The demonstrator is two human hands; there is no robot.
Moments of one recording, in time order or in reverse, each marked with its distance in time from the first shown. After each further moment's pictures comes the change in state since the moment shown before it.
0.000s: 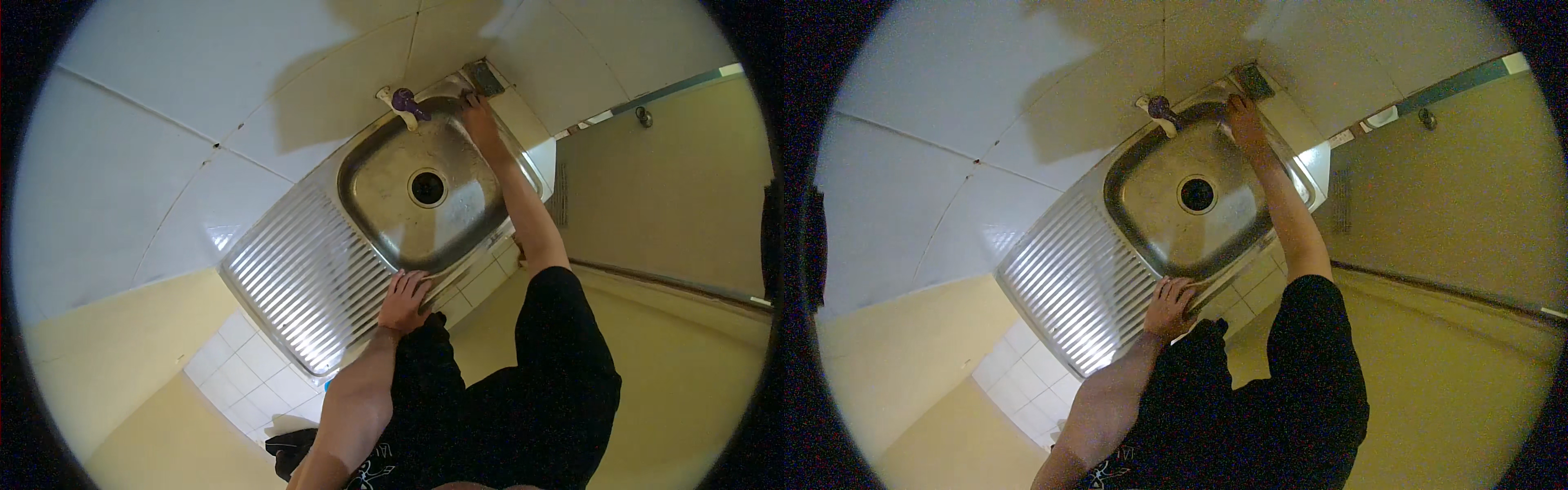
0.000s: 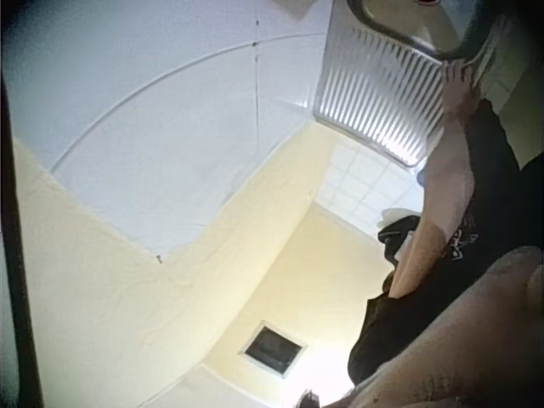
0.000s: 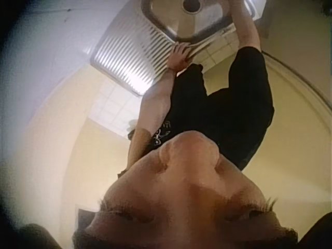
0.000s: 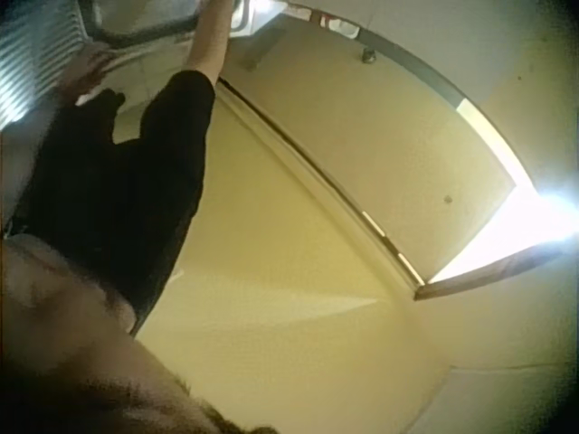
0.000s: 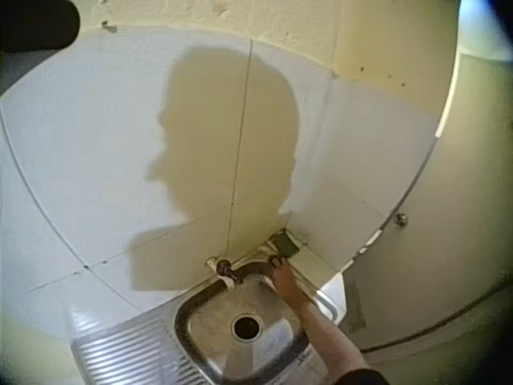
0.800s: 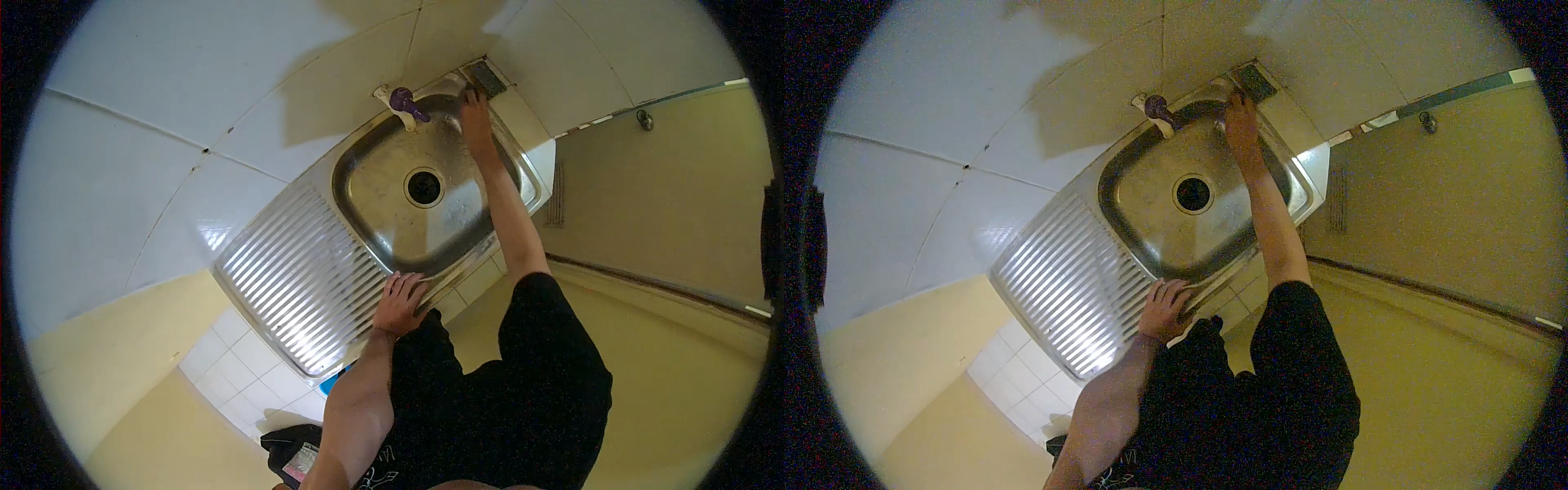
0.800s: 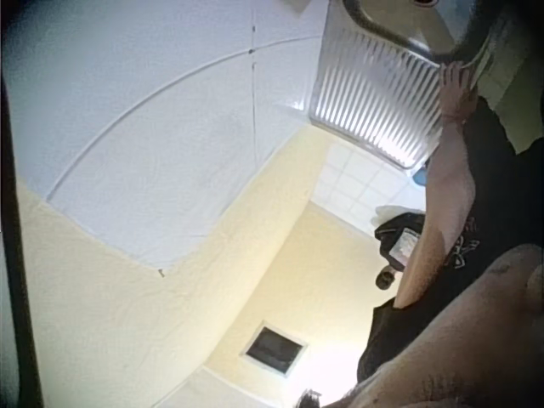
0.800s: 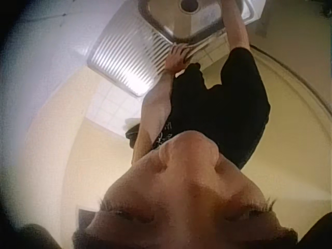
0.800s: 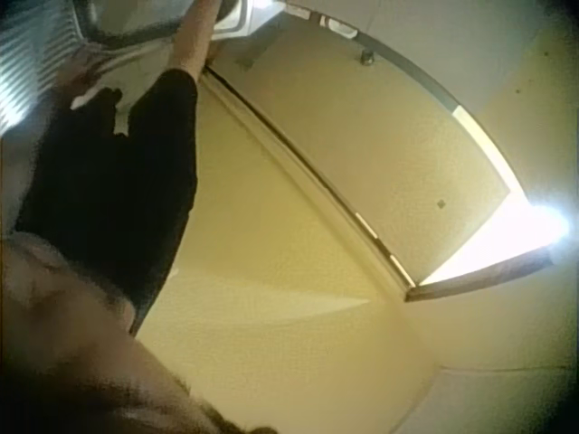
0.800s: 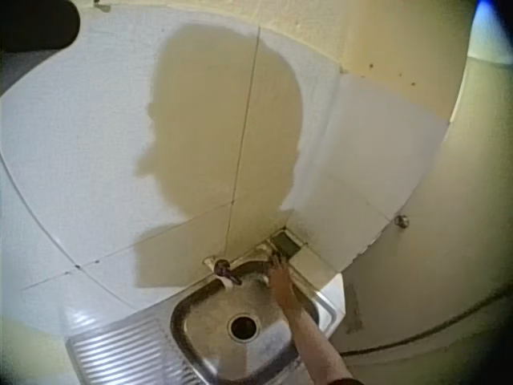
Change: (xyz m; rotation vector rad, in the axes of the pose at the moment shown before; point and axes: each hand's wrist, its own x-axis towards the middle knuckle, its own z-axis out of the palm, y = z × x) left_hand 0.007 0.005 0.002 -0.025 0.037 0.005; right_hand -0.007 -0.007 -0.015 0.077 0.137 0.179
